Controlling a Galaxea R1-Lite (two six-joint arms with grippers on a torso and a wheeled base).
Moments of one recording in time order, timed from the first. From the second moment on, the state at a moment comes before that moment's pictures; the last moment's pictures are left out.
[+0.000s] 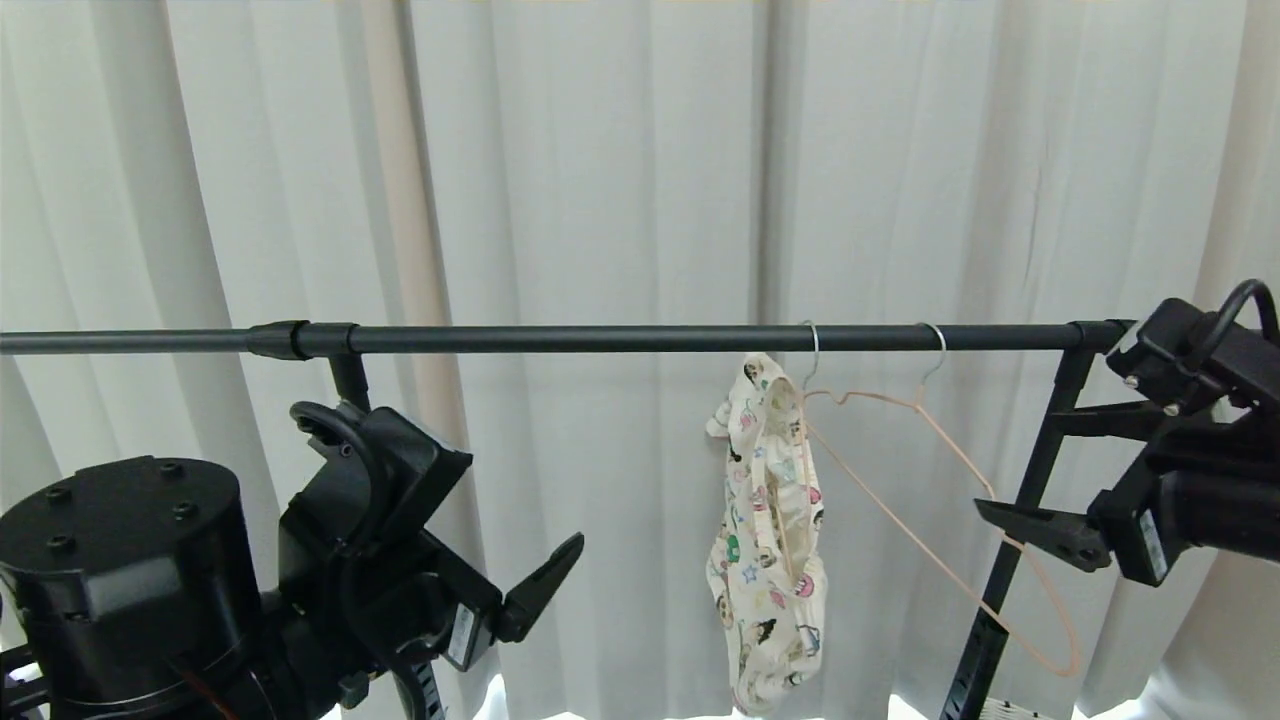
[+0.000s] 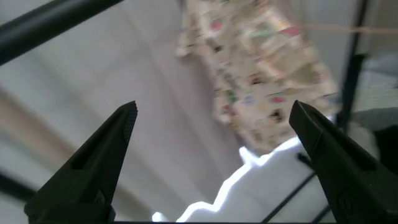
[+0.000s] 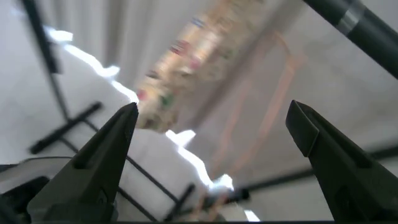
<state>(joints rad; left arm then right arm) -0.68 1.39 -0.39 -0.73 0.21 0.26 0.47 1.24 -0.80 0.01 0.02 -0.30</state>
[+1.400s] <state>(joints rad) -0.15 1.22 -0.18 -0.73 0.27 0.27 -0.02 0.99 -0.59 0.00 -0.11 -0.48</state>
